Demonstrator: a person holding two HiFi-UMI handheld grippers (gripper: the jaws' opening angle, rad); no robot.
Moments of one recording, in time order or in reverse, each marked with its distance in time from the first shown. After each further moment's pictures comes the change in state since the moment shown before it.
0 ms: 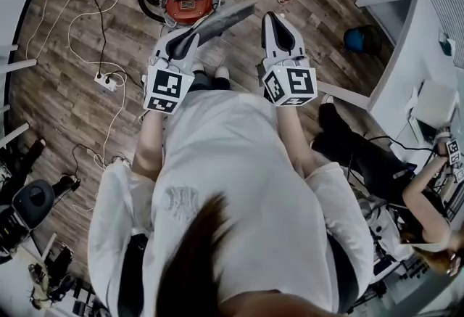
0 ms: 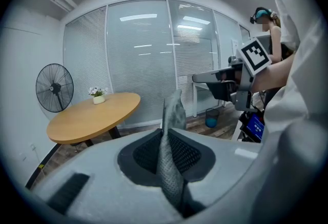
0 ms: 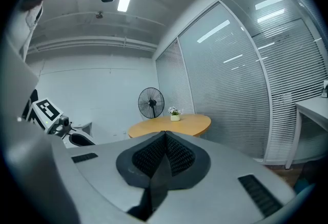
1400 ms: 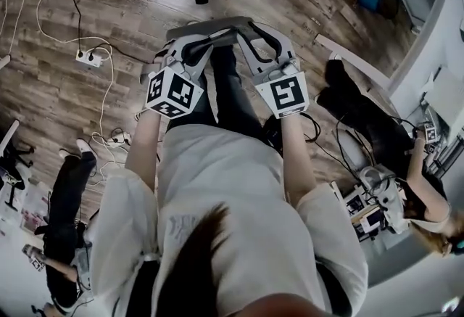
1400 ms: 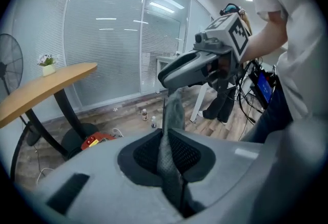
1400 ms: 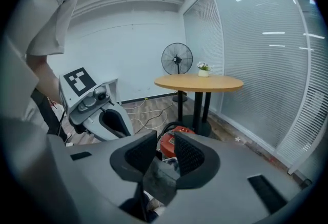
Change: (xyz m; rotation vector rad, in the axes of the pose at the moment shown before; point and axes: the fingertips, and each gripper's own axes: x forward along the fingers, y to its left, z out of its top) left arm 0.052 -0.053 -0.167 0.101 0.208 -0.478; right arm 0.029 0.081 -0.193 -0.198 0.482 0.261
